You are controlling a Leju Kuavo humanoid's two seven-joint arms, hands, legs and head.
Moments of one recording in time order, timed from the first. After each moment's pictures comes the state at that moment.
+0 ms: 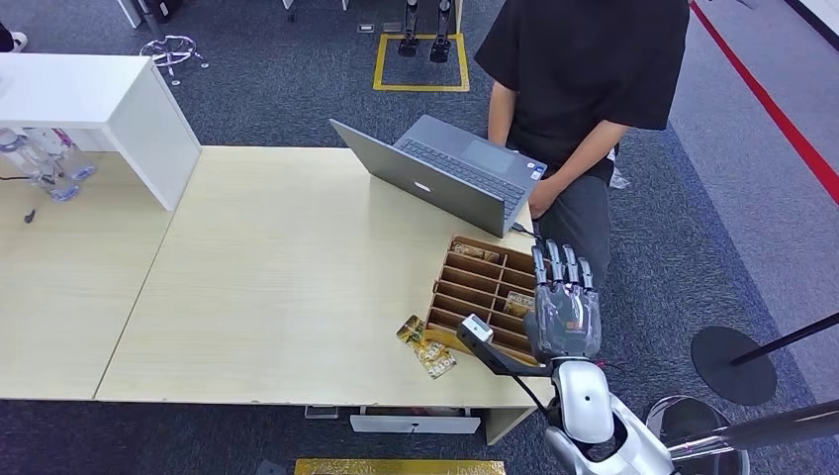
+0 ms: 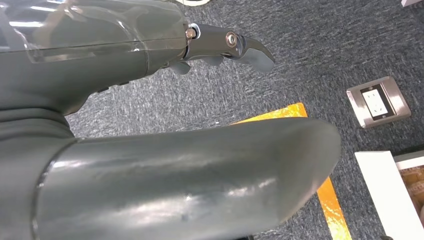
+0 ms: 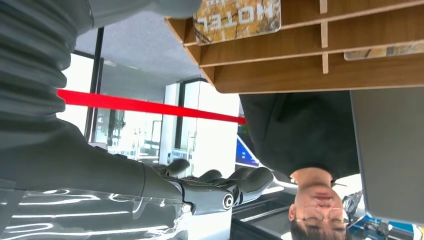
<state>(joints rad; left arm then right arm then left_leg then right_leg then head) -0.16 -0.18 1.15 -0.11 -1.54 0.29 -0.31 -0.06 -0.33 0.59 -1.62 1.45 -0.28 0.70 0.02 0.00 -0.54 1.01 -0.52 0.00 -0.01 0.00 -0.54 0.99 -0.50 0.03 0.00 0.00</state>
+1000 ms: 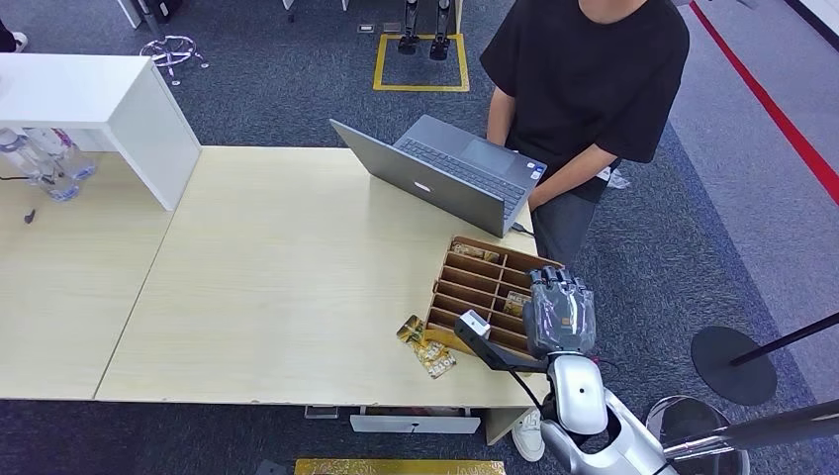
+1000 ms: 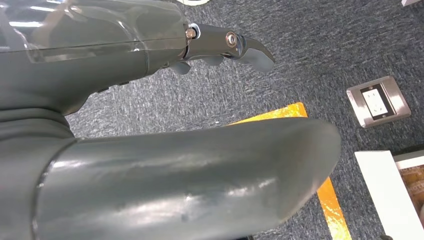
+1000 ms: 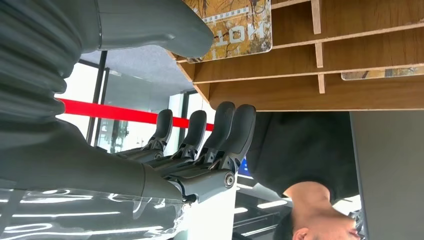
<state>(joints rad) -0.17 -0.18 1.15 -0.11 -1.54 0.28 -0.31 -0.09 -0.31 0.59 -1.58 1.41 -0.26 0.70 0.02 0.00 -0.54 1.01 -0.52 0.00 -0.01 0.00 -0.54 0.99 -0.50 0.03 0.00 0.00</state>
